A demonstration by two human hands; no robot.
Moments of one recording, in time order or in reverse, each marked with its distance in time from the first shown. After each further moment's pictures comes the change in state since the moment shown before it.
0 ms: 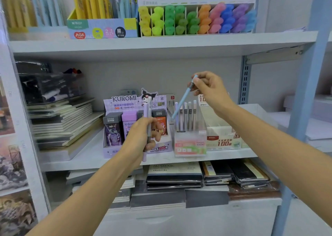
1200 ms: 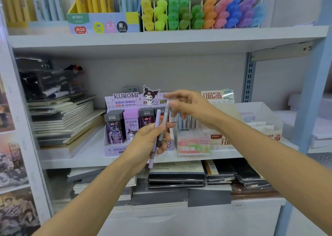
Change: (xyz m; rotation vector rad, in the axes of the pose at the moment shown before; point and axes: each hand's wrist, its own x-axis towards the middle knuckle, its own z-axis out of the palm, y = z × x) left_hand -0.006 -0.017 -0.004 -0.009 -0.243 0.002; right_hand -0.025 0.011 0.034 -0.076 -0.461 0.088
